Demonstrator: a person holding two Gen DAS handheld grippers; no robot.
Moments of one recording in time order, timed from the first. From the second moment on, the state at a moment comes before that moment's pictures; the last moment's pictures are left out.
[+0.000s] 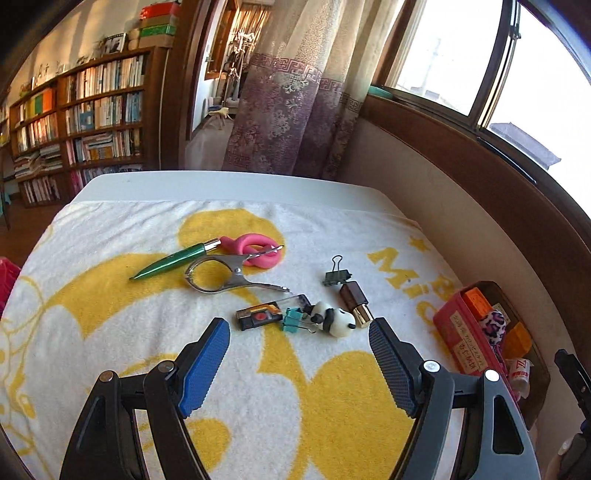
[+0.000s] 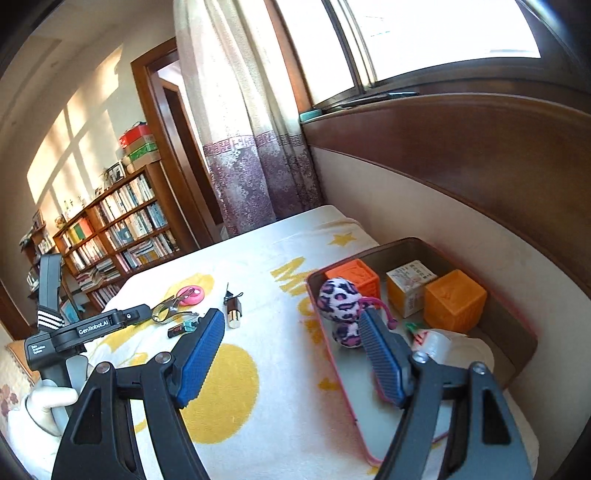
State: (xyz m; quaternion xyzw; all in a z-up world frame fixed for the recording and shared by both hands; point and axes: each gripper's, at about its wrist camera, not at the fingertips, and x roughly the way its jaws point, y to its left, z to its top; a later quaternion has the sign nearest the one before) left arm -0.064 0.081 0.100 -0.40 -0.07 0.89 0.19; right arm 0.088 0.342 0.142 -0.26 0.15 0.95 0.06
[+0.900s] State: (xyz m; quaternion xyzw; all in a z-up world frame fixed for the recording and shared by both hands) left arm -0.080 0.020 0.058 -0.43 -0.10 0.89 0.13; right arm -0.074 0.214 0.057 -0.39 -0.05 0.91 -0.09
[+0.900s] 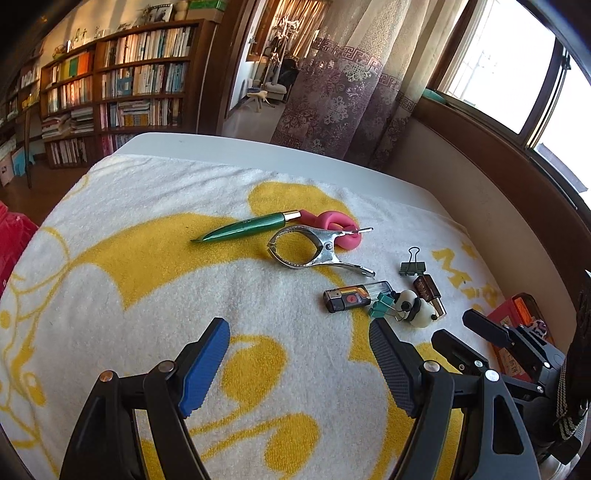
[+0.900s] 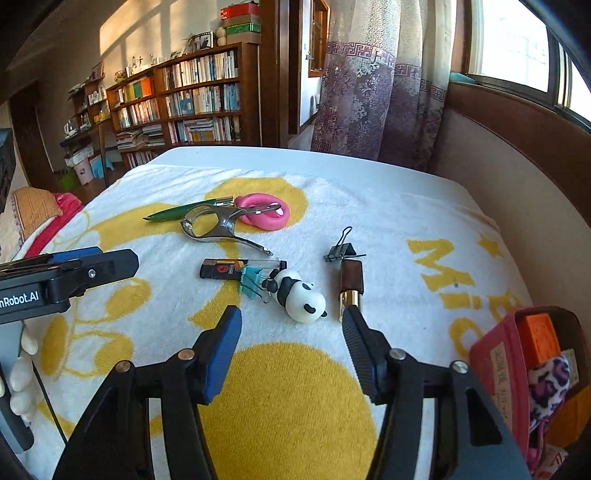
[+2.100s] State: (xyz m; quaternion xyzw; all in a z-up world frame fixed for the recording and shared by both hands) left arm -0.078 0.049 0.042 -0.45 -0.06 0.88 0.16; right arm -0.036 0.234 0.039 -0.43 0.04 0.89 -0.12
